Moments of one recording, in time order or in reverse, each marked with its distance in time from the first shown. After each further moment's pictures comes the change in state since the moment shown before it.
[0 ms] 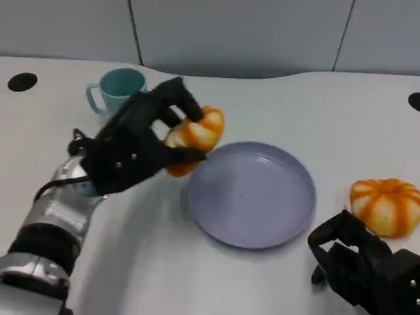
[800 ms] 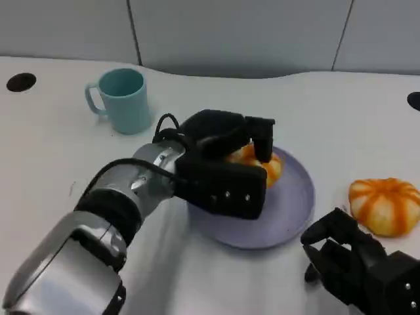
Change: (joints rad) left arm -0.211 -0.134 -0.344 0.186 0.422 0.118 0.156; right arm -0.014 0.009 0.017 0.043 -0.004 -0.065 0.007
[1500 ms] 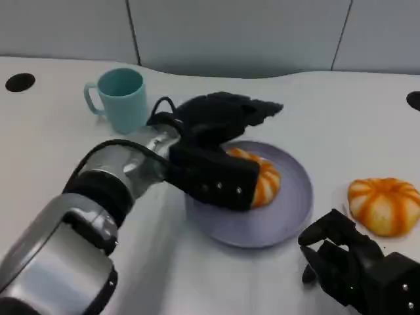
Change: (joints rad) left arm -0.053 0.053 0.012 0.006 -0.040 -0.064 -0.044; right arm -0.002 0.005 0.002 0.010 -0.002 -0.007 -0.002
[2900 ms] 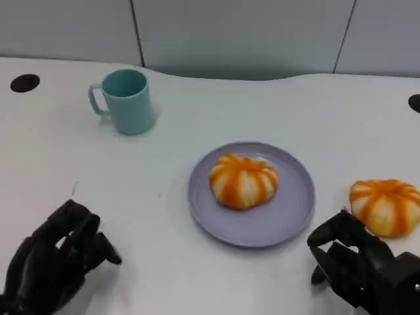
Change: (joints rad) left arm 1.061 0.038 0.781 -0.969 -1.279 0.784 -0.481; right arm 0.022 -0.022 -0.026 -0.040 0.015 0.030 0.024
